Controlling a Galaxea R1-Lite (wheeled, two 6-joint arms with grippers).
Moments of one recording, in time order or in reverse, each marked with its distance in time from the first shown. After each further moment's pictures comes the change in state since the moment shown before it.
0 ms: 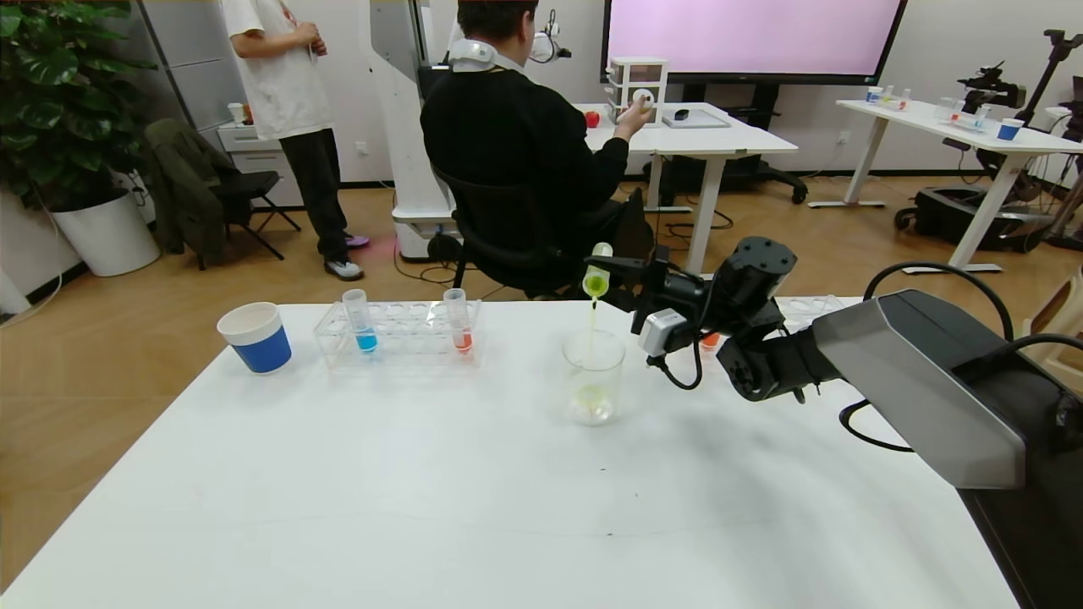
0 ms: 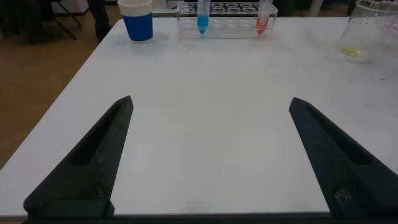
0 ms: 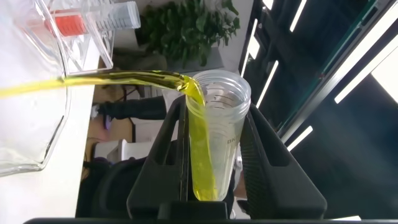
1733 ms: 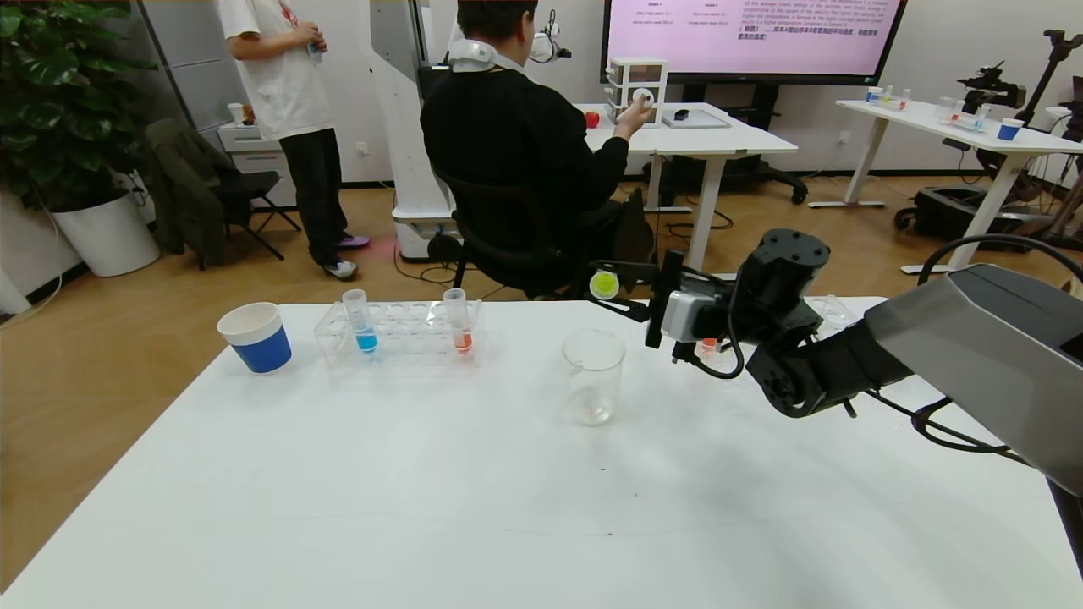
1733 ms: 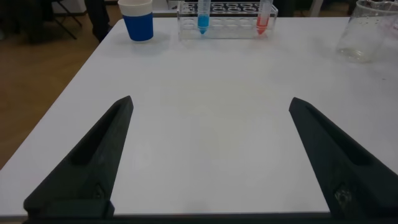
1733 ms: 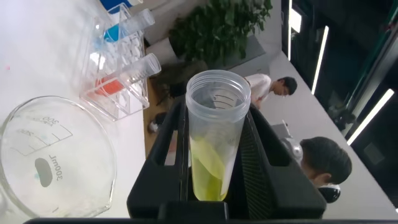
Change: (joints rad) left arm 0.000 0.000 0.000 0.000 0.000 0.000; right arm 0.025 -0.207 0.320 -0.010 -0.013 0.257
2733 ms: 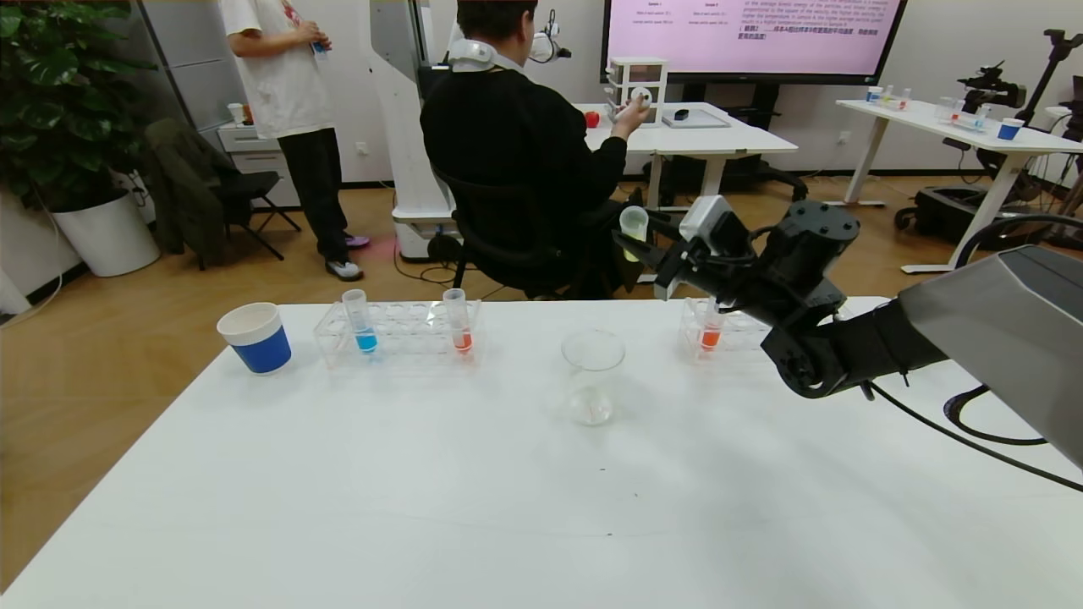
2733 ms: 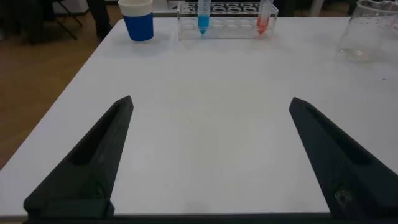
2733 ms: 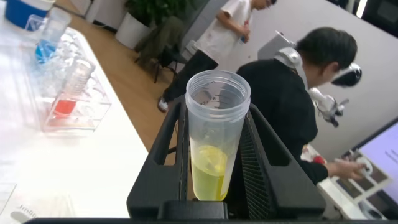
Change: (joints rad) left arm 0.000 0.000 0.000 0.000 0.000 0.000; right arm -0.008 -0.051 -0.018 0.010 -0.327 0.472
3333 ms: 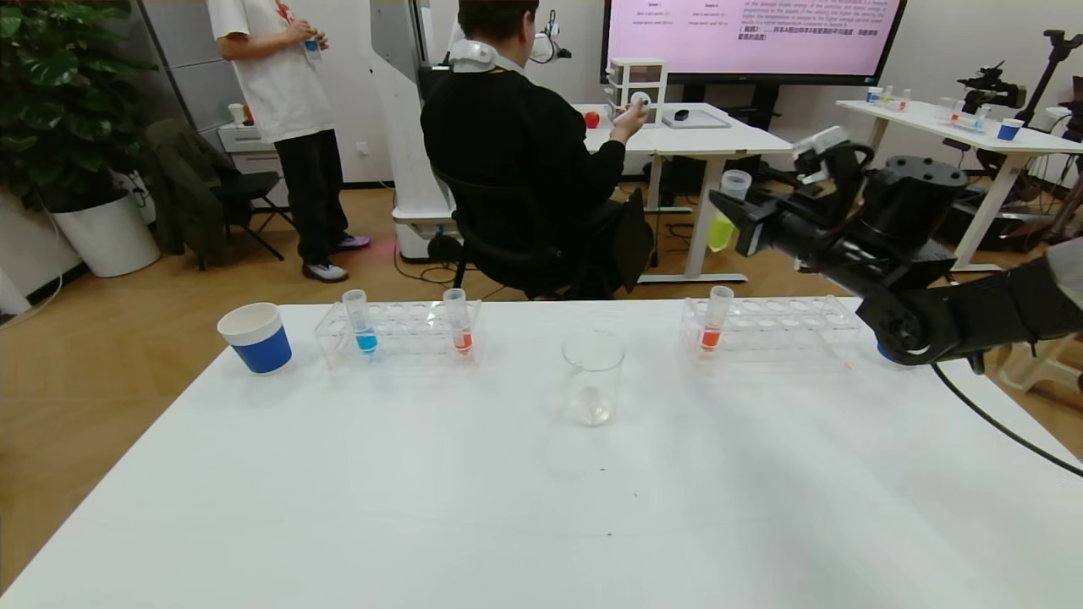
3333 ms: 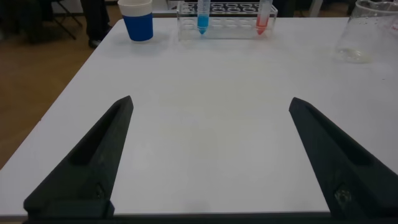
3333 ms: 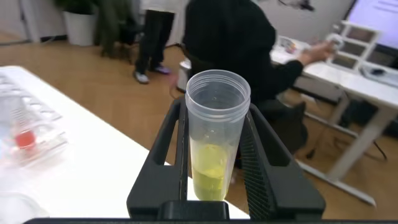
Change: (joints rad) left arm 0.000 0.000 0.000 0.000 0.000 0.000; right arm -0.150 -0.169 0.046 0.221 -0.219 0.406
